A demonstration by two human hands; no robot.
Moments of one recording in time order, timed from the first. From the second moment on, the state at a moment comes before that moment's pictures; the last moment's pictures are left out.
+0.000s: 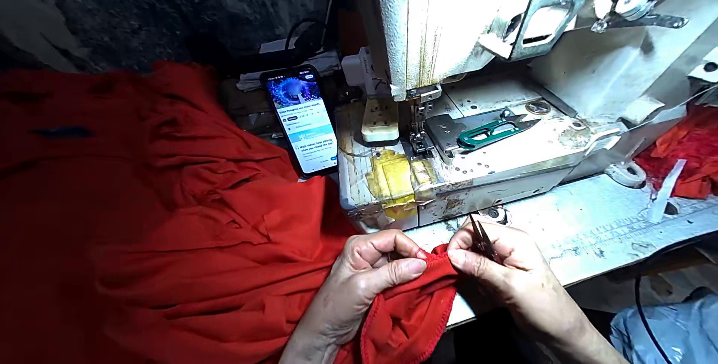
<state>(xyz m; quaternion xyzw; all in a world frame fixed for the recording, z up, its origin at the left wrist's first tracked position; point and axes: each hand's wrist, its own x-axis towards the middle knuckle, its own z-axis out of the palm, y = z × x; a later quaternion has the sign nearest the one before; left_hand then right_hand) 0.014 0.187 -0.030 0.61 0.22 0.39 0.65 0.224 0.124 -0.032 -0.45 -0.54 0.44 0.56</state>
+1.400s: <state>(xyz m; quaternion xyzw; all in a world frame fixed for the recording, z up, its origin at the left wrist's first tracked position) 0.029 0.184 -0.027 0.71 0.29 0.44 0.47 0.230 0.107 -0.040 -0.54 -0.60 0.20 0.56</state>
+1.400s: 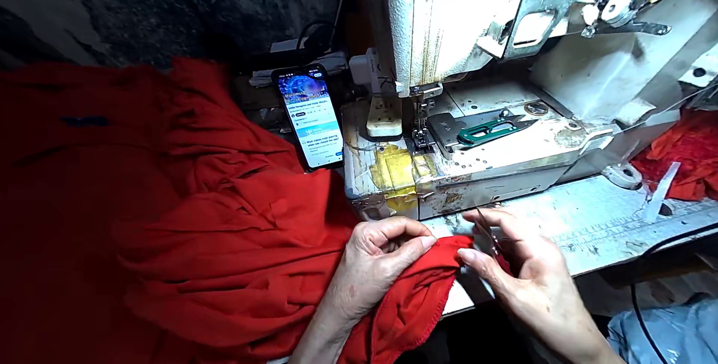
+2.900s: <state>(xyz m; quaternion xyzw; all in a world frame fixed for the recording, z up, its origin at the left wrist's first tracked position) 0.023 0.178 -0.030 0.66 0.25 0.46 0.54 0.195 0.079 -0.024 -0.62 -0.62 0.14 0.46</state>
